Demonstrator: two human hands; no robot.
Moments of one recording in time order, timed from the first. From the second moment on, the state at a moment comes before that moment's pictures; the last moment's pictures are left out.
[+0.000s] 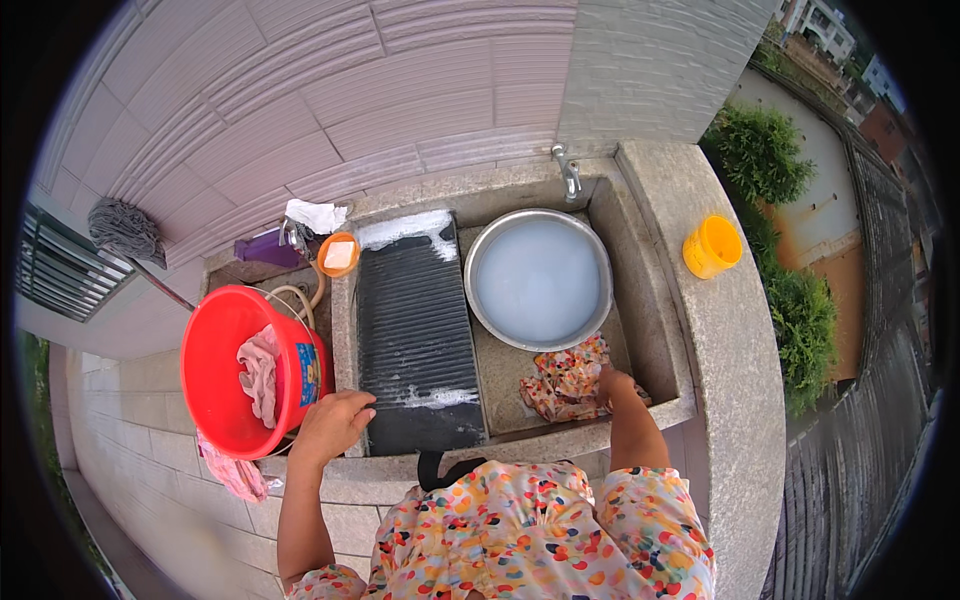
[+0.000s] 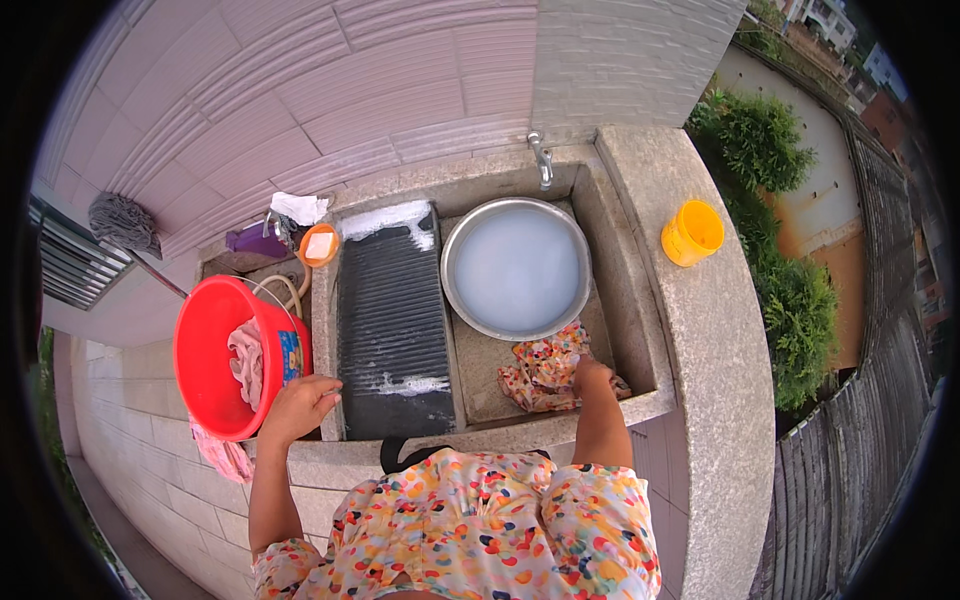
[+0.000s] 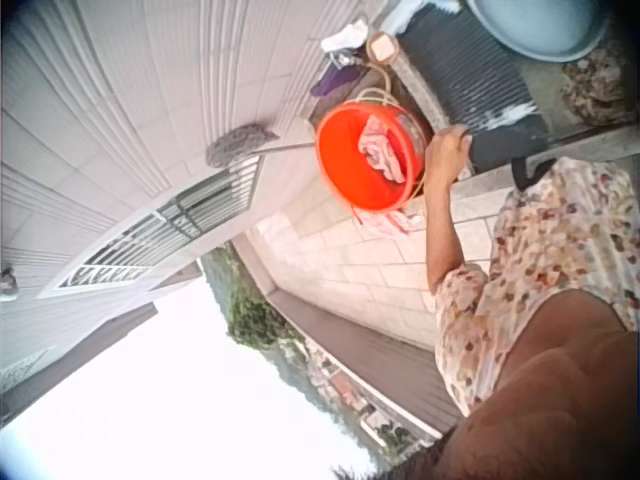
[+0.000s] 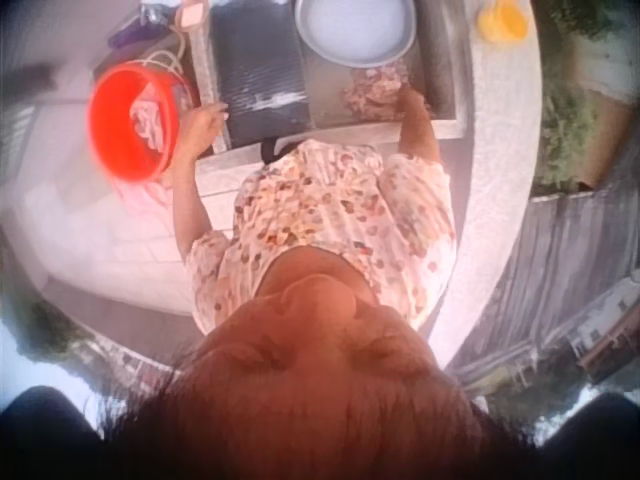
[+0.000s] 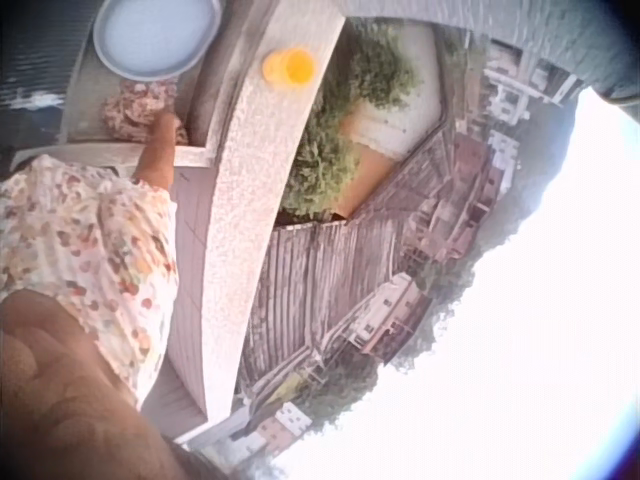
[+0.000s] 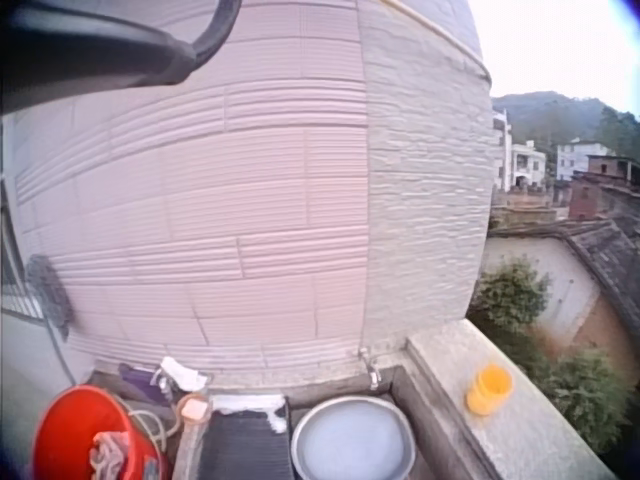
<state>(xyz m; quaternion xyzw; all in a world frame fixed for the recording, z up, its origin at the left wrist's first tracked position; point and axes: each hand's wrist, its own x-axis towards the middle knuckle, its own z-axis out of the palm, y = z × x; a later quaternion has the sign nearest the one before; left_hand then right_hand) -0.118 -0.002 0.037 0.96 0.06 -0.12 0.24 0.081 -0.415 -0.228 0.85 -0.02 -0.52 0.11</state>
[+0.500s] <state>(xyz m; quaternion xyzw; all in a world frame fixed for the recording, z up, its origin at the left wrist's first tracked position) 0.019 -0.209 -0.089 0.90 -0.02 -0.13 0.41 0.141 -0.403 -0.027 0.57 0.09 -0.50 -0.65</state>
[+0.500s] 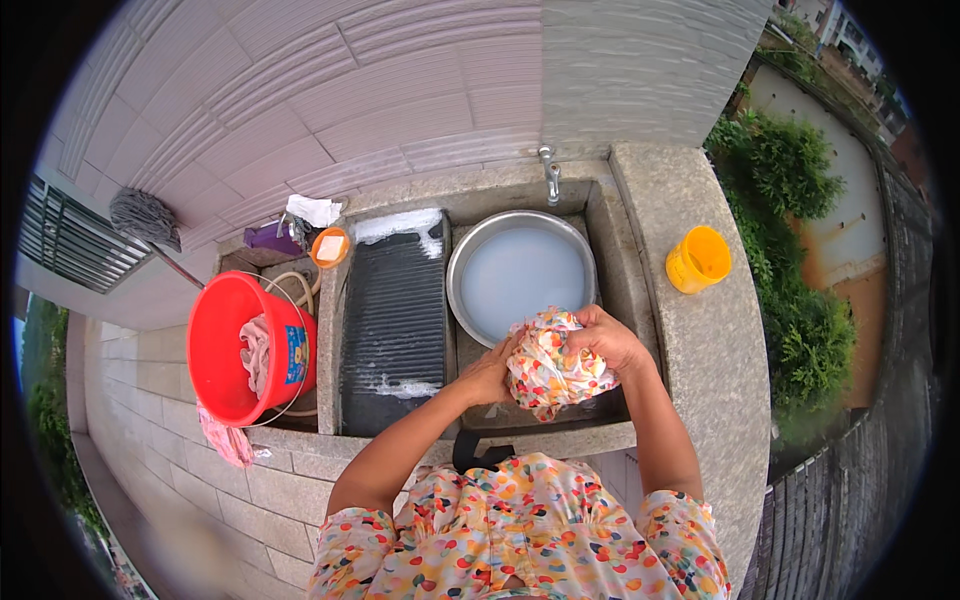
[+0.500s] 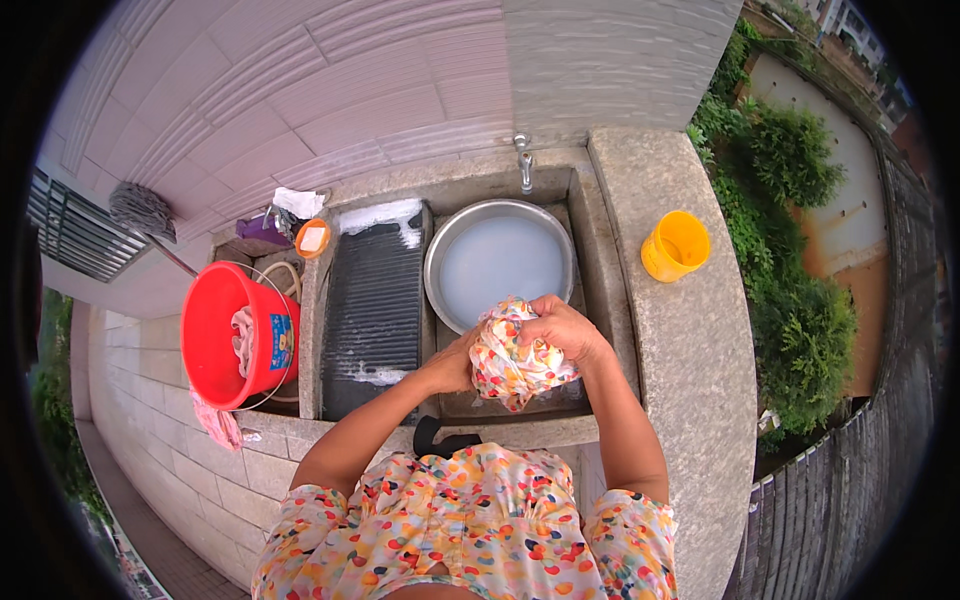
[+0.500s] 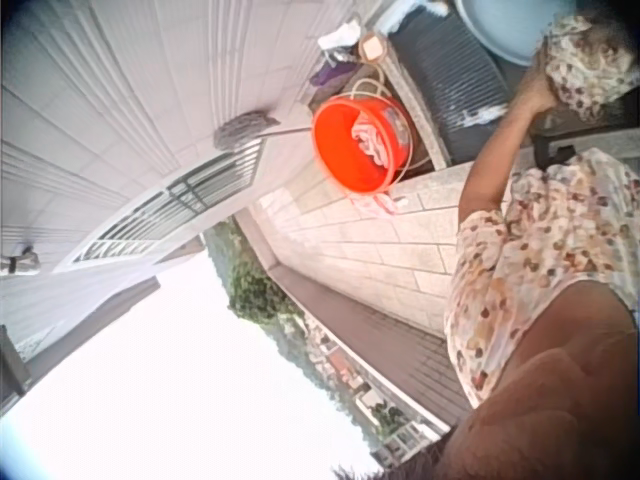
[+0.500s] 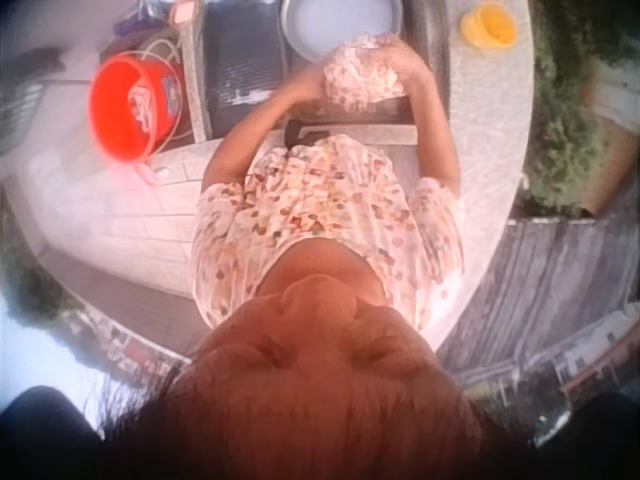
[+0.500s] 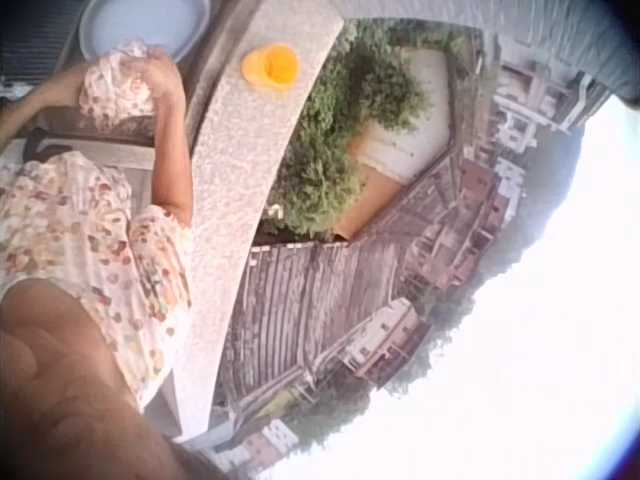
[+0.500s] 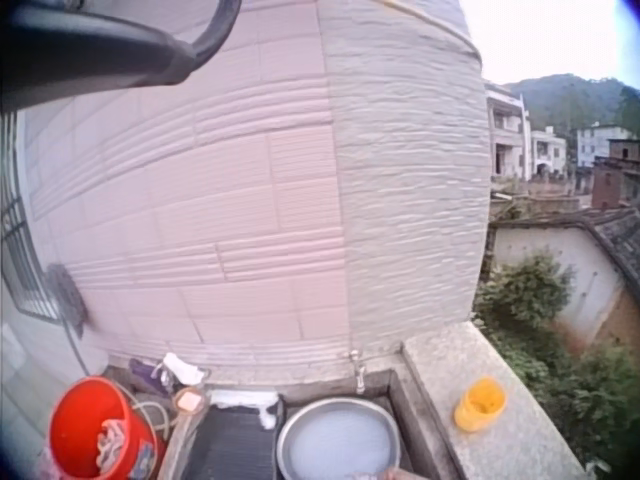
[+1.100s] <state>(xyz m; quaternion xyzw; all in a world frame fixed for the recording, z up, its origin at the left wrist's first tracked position) 0.123 -0.146 -0.056 0.57 0.23 -0.02 0.79 0.182 -0.400 -0.138 0.43 -0.29 -0.37 -0.77</state>
